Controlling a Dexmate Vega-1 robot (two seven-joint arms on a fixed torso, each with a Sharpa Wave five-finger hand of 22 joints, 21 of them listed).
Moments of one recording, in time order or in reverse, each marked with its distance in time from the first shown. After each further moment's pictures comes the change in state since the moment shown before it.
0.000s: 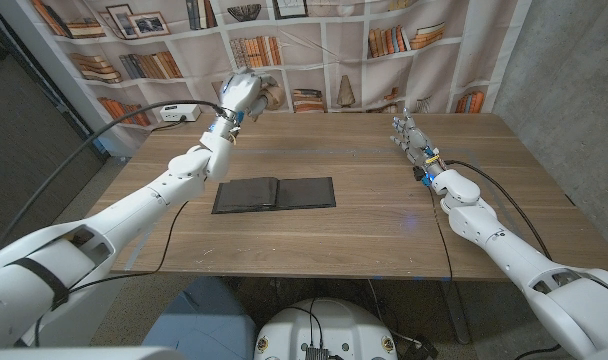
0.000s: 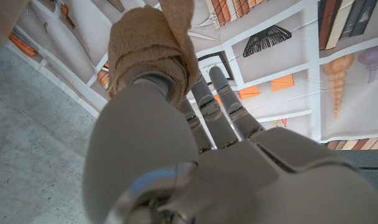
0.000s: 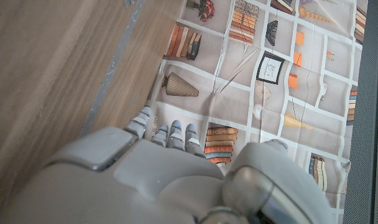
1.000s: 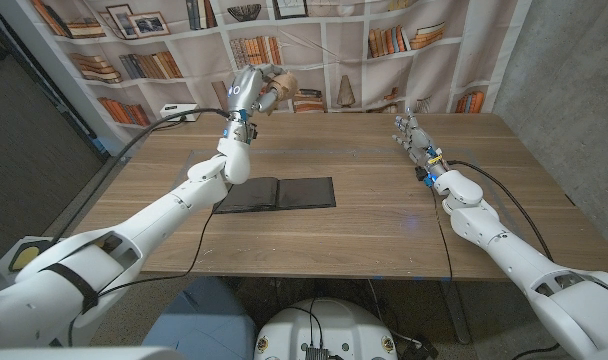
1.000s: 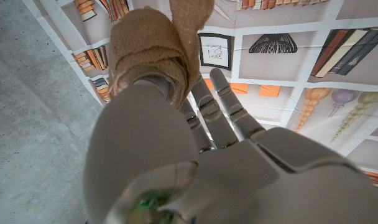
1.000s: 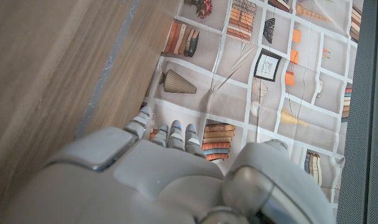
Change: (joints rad) left arm 0.029 -0.112 -0.039 0.028 -0.204 -0.142 0.101; left_hand -0.007 0.009 -0.003 0.003 -0.004 -0.006 0.001 0.000 -0.014 -0.005 -0.005 0.000 0.005 -0.009 -0.009 -0.029 0.024 -0.032 -0.003 0.038 0.000; right arm -0.013 -0.010 0.009 -0.014 0.006 0.015 0.001; right_hand 0.000 0.000 0.000 0.000 0.000 0.000 0.000 0.000 0.000 0.000 0.000 0.000 0.000 0.000 0.000 0.000 0.000 0.004 -0.004 0.000 0.000
